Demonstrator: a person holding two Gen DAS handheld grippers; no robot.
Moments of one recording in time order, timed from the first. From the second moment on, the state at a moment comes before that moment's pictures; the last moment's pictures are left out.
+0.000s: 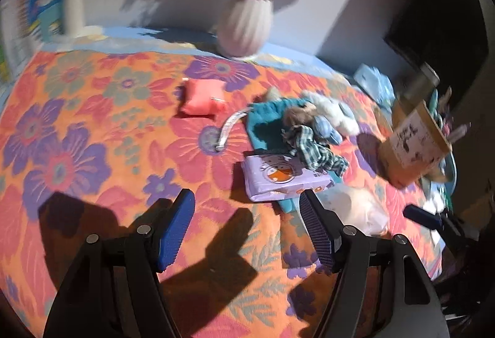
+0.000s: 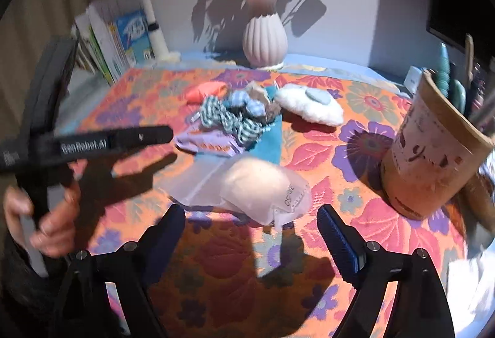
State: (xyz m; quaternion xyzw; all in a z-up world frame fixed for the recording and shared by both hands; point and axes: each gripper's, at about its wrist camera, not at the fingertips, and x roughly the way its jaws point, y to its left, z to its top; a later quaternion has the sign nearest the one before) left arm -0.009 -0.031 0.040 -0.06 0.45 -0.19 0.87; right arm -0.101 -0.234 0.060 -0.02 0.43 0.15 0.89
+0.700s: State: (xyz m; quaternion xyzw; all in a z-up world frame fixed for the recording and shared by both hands) left arm 0.037 -0.085 0.016 0.08 0.46 -0.29 0.84; right arm -0.042 -0.217 0.018 -0.08 0.47 0.26 0.84
